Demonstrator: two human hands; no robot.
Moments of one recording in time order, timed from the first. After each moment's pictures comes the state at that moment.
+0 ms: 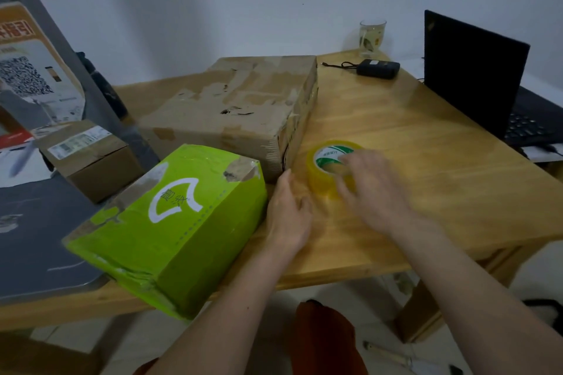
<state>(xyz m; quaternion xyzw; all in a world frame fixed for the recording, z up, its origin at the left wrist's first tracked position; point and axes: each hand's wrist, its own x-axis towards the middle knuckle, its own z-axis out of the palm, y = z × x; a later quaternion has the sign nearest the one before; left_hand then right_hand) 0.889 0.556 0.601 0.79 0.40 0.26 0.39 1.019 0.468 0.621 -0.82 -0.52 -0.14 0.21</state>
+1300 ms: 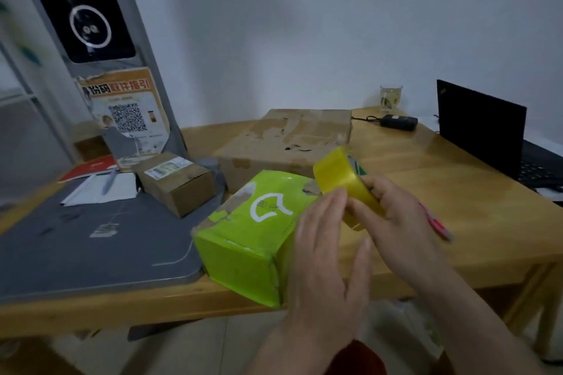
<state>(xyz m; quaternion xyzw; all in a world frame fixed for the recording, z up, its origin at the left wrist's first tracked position) 0.737 0.485 0.678 0.82 0.12 0.53 0.20 0.845 0.432 0.721 -0.65 -0.48 0.05 0.59</state>
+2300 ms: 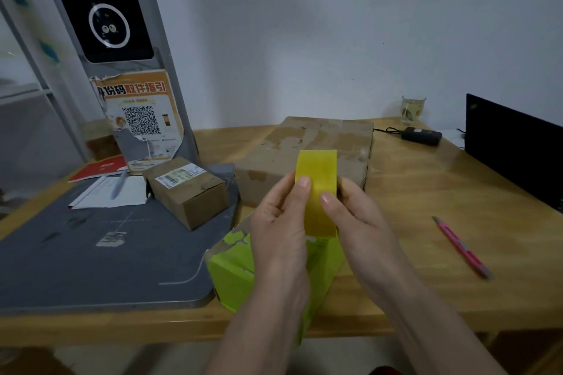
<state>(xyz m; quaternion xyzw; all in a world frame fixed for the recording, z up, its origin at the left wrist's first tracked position) 0.736 0.551 0.749 0.44 0.27 0.50 0.69 0.811 0.504 0.741 -0.51 -0.44 0.26 0.69</state>
